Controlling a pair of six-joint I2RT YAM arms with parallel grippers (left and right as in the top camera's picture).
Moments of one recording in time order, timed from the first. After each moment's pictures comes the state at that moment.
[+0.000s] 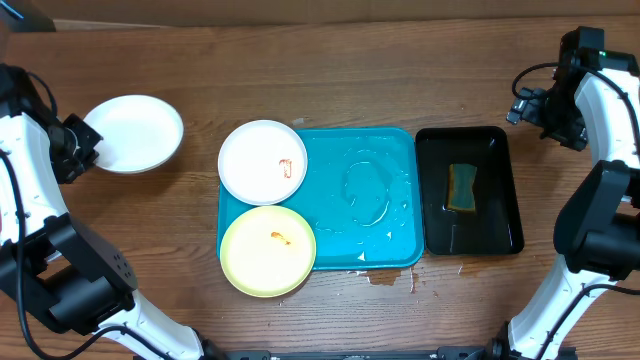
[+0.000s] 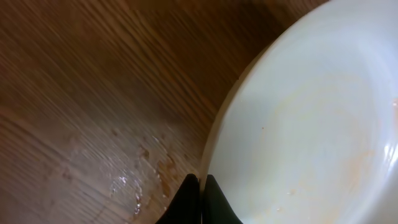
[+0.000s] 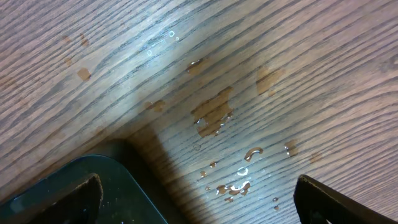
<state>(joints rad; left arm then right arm) 0.54 1.95 1.76 -1.13 0.01 -0.37 -0.23 2.11 1.81 -1.12 0.09 0.28</state>
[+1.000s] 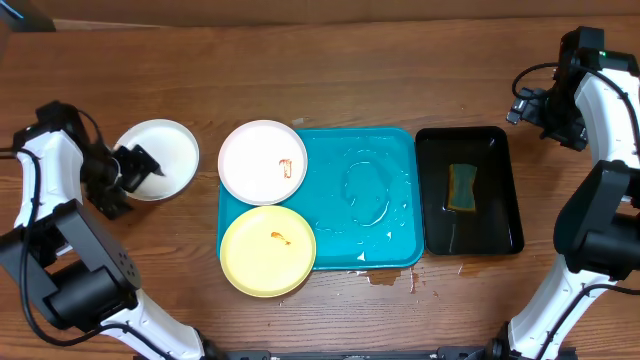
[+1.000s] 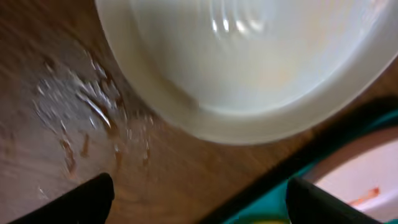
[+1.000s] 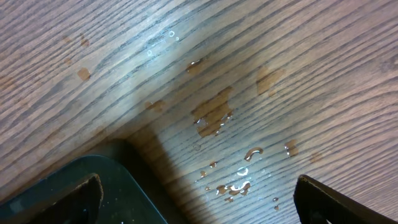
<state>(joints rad) 0.50 1.95 1.50 -1.17 0.23 -0.33 -0.23 2.11 1.81 -1.12 0.09 0.28</state>
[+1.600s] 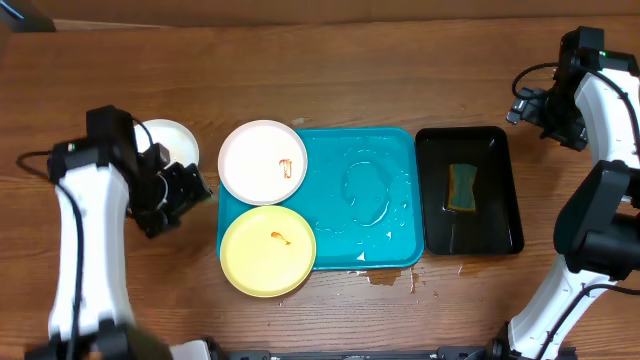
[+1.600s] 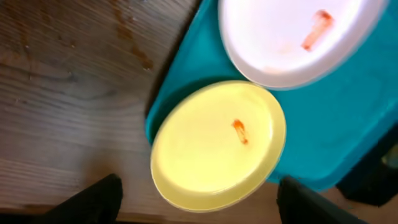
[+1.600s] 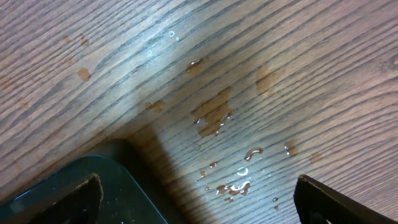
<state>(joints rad) 0.23 1.46 1.29 -1.34 0.30 -0.29 -0.23 2.11 1.81 -1.12 0.09 0.28</state>
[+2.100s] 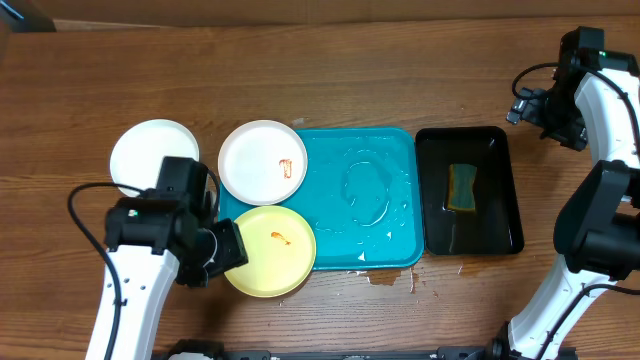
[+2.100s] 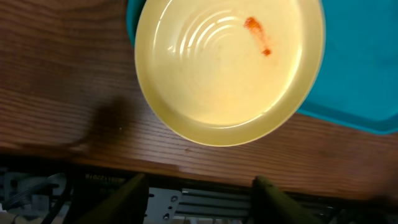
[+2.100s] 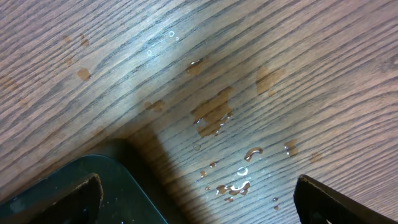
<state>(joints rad) -0.09 1.16 1.03 -1.41 0.17 -0.48 -0.23 2.11 1.81 -1.12 0.09 0.28</state>
